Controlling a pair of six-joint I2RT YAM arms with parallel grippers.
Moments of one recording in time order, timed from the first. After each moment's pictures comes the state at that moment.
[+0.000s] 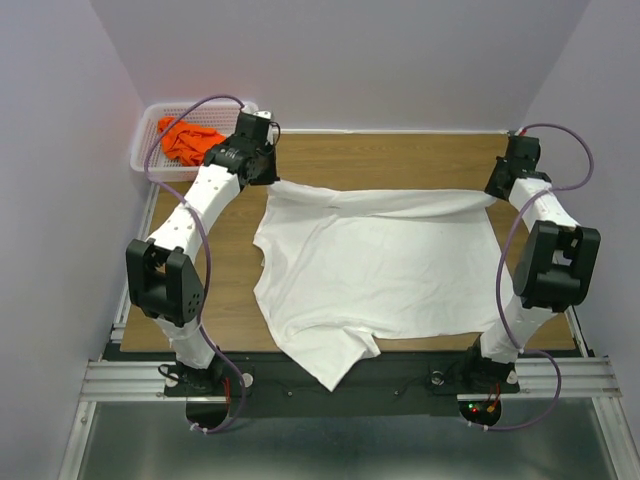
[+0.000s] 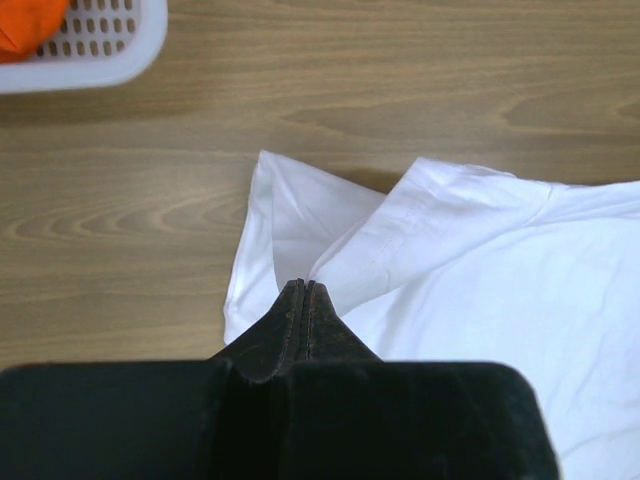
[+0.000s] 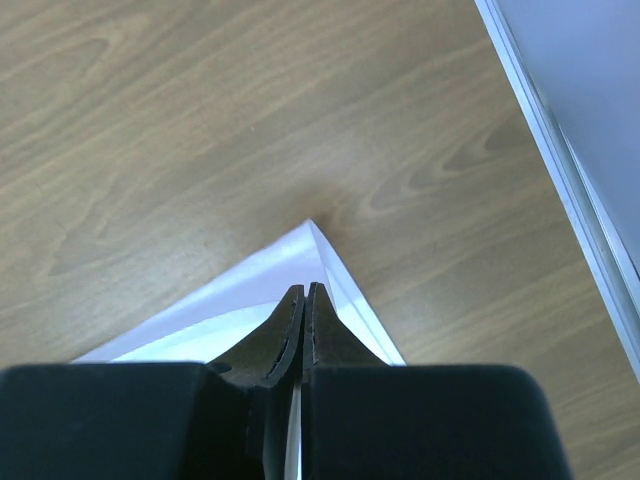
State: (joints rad) left arm -0.34 1.72 1.64 -0.70 -0.11 -0.29; right arm -0.22 1.79 1.37 -0.34 0.19 0.18
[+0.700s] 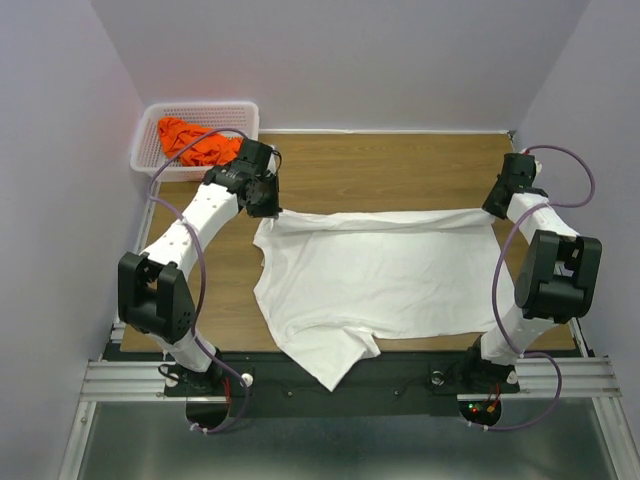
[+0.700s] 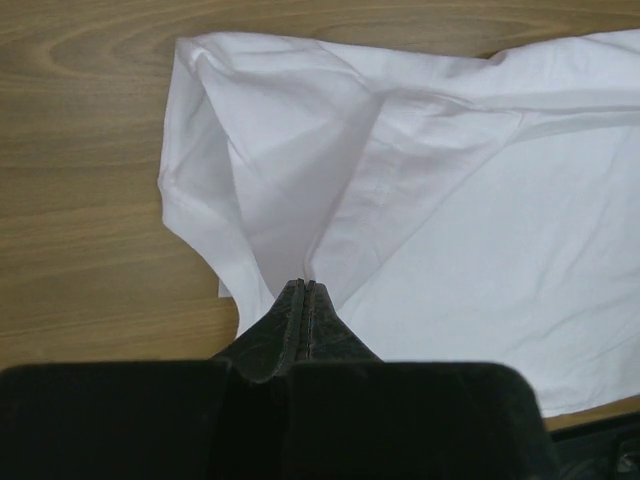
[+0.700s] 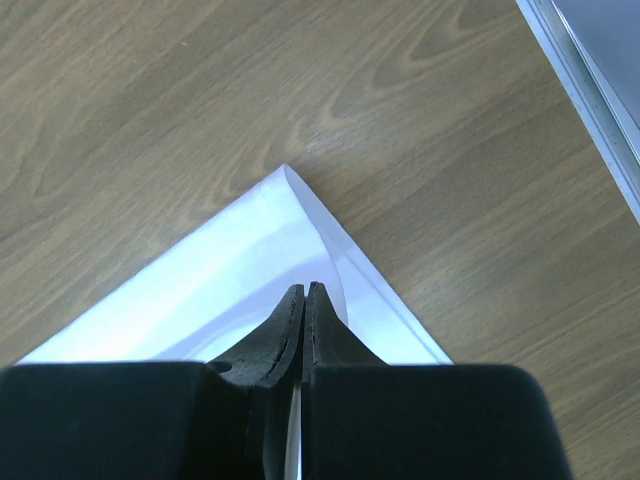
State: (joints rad) left arm -0.38 1.60 1.42 -0.79 0.02 -0.36; right arm -0.22 1.69 1.18 -0.32 0.25 0.31
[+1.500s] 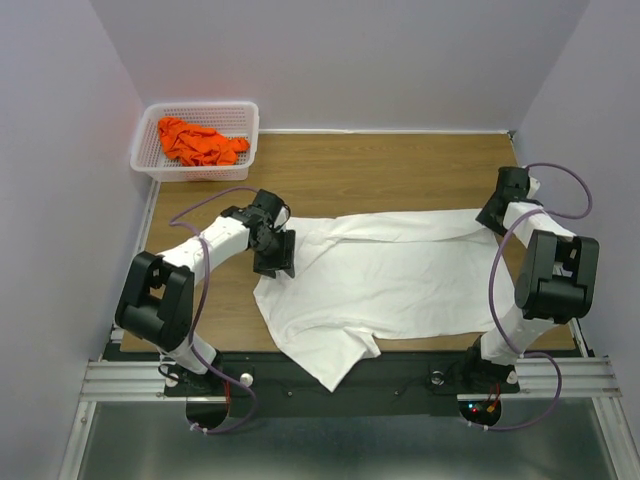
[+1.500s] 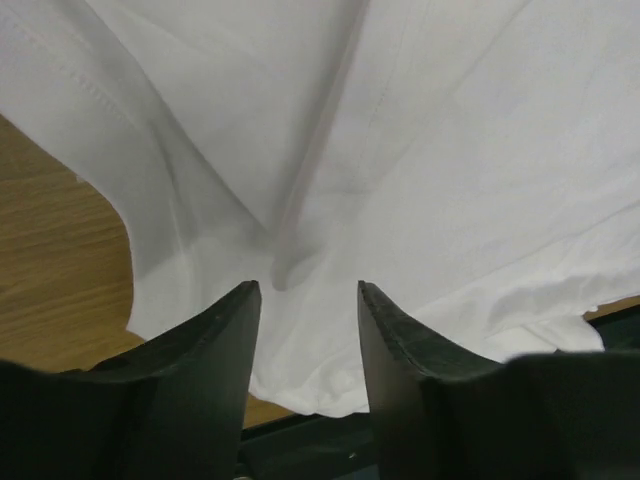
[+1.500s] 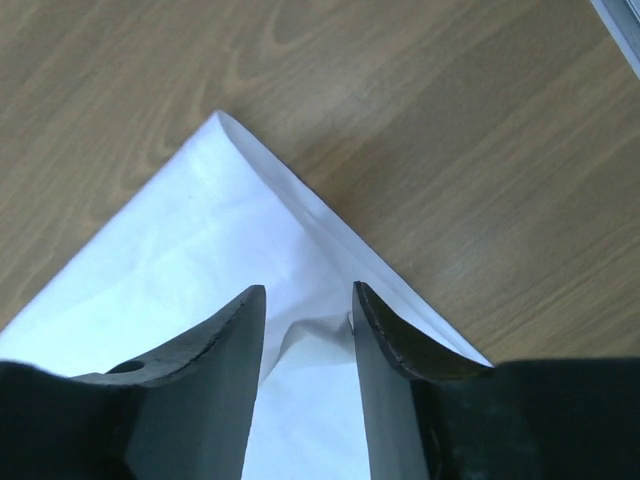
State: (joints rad) left arm -0.45 1.56 1.02 -0.72 0.18 -0.41; right arm -0.22 1.69 1.08 -0.30 0.29 0.42
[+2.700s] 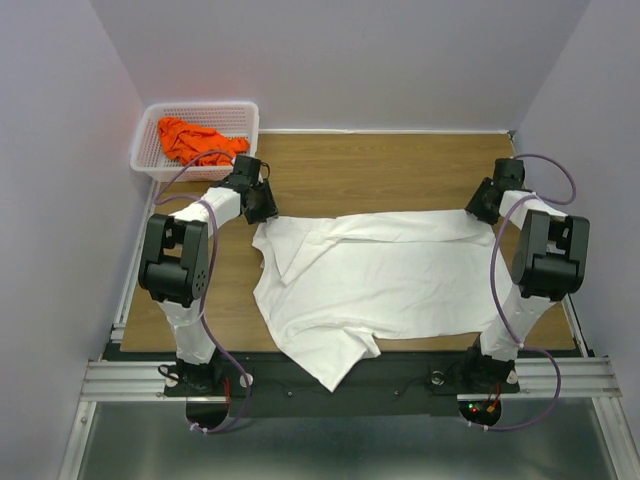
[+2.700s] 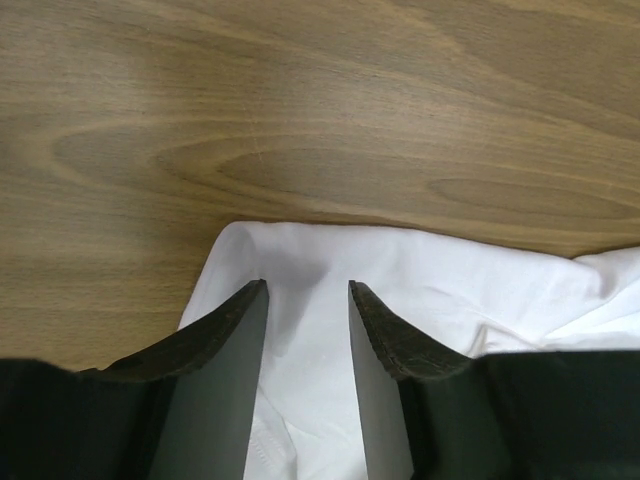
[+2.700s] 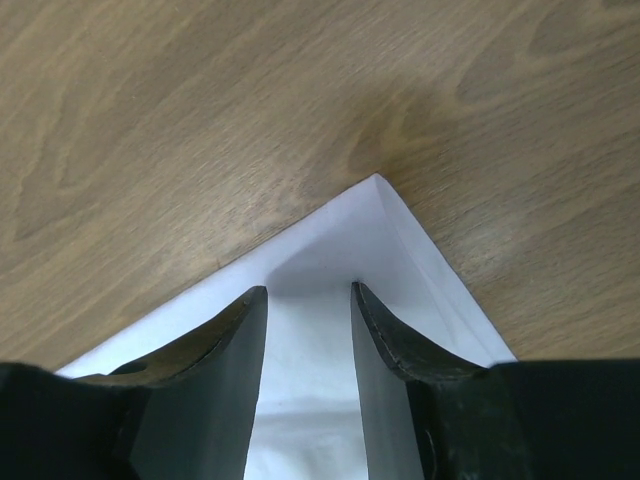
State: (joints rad) left arm -0.23 1.85 1.26 -0.37 0.05 -0.50; right arm -0.22 1.86 1.22 -0.25 0.07 0.38
